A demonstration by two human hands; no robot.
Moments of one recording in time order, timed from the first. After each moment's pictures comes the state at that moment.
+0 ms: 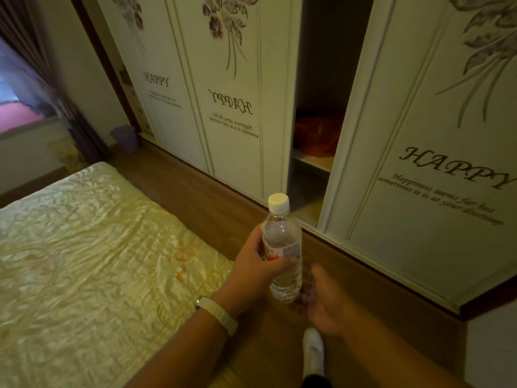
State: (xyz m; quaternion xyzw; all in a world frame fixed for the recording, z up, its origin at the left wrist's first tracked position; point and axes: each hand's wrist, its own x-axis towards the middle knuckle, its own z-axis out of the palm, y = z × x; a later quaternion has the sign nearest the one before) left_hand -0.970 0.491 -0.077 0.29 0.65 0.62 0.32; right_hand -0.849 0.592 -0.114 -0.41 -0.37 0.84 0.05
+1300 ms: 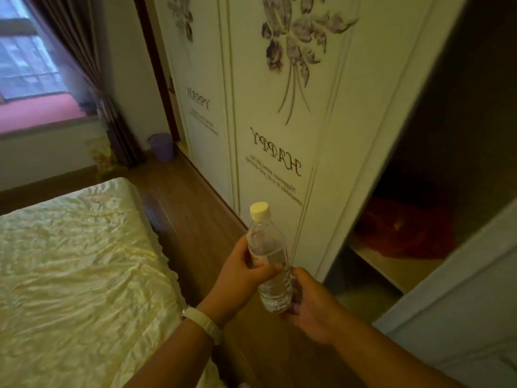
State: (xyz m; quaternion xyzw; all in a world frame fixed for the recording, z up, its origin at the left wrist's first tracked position) left_hand -1.377 0.758 -0.076 0.19 0.66 0.68 0.26; right_hand -1.288 0.889 -0.097 -0.39 -0.46 0.79 -0.05
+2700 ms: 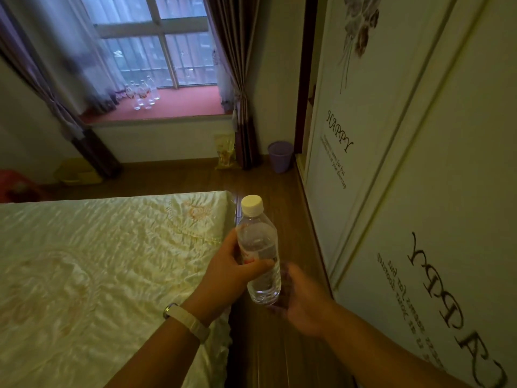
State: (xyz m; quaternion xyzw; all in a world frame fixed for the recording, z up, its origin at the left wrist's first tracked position) left_hand -1.880 0.737 -0.048 -0.03 0.73 0.68 0.01; right_hand -1.891 0.892 -0.093 -0.20 -0.51 0.77 -0.32
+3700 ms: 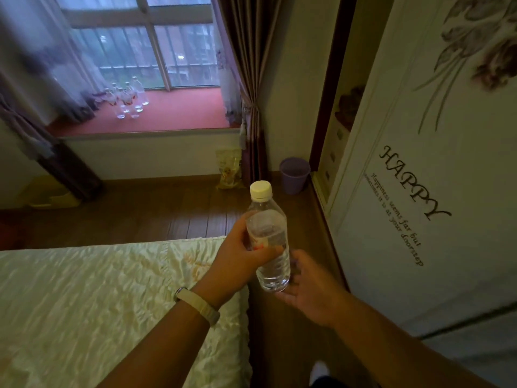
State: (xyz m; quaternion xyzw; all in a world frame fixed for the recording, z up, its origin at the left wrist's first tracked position) left_hand -2.300 0.549 -0.062 0.00 0.73 0.69 0.02; right_hand -2.295 0.713 -0.088 -0.20 -0.52 0.77 -0.31
